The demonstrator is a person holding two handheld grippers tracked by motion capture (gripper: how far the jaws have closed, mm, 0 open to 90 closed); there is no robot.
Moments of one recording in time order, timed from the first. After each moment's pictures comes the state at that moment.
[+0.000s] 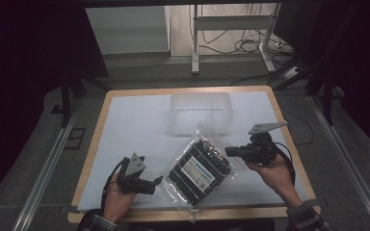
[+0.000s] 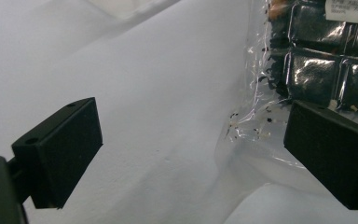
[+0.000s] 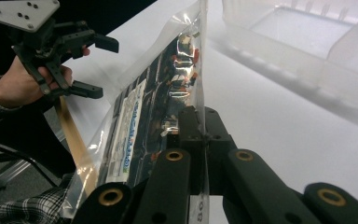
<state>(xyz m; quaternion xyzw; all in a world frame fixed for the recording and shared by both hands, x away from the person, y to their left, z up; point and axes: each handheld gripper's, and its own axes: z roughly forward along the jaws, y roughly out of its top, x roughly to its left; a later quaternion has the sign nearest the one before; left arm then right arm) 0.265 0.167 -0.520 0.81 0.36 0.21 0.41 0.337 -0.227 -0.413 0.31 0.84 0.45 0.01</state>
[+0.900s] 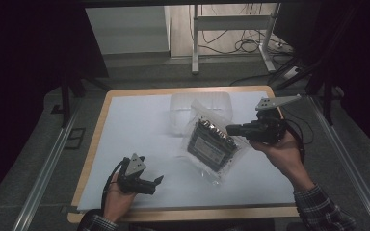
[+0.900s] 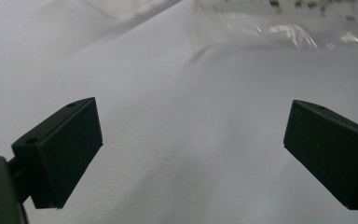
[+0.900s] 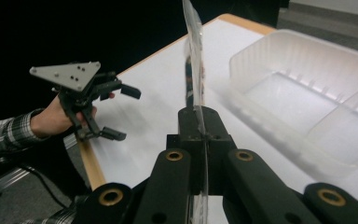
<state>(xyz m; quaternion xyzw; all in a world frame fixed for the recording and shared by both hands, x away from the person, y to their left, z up) 0.265 0.167 -0.520 0.82 0.36 0.21 0.40 0.345 -0.219 -0.330 0.27 0.83 0.48 0.04</state>
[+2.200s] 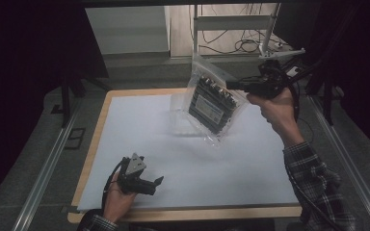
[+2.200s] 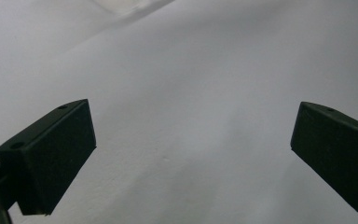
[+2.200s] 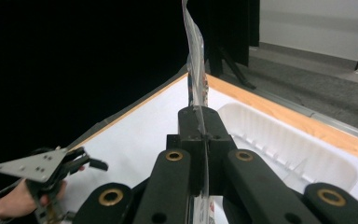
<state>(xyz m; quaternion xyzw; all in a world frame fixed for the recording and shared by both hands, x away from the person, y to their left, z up) 0.267 0.166 -0.521 0.81 0.36 0.20 0.40 0.425 -0.210 -0.270 0.30 0.79 0.53 0.07</state>
